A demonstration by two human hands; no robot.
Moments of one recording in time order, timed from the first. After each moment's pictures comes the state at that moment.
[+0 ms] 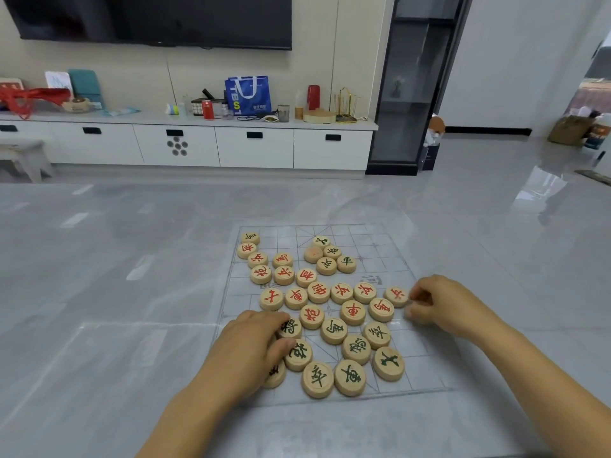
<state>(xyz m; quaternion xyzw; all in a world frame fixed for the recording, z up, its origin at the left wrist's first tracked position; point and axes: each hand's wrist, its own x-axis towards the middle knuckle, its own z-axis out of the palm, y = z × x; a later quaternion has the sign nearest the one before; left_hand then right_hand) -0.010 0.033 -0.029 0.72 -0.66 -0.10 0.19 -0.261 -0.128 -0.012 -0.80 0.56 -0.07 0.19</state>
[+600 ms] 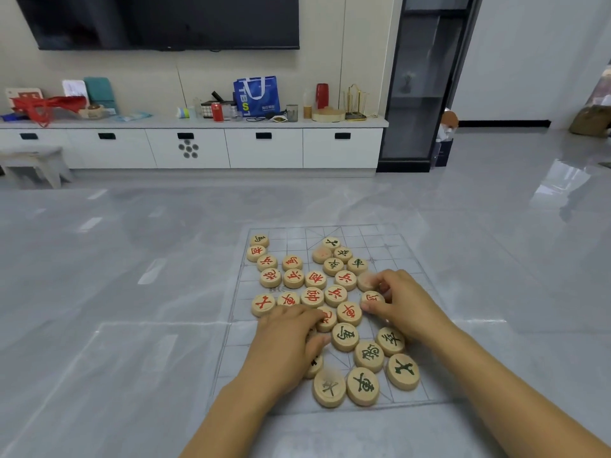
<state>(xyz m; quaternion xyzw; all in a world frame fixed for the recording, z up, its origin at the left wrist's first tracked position) -0.032 0.008 -0.034 0.72 -0.67 -0.09 0.19 -0.196 -0.115 -0.029 -0.81 0.51 -0.17 0.25</state>
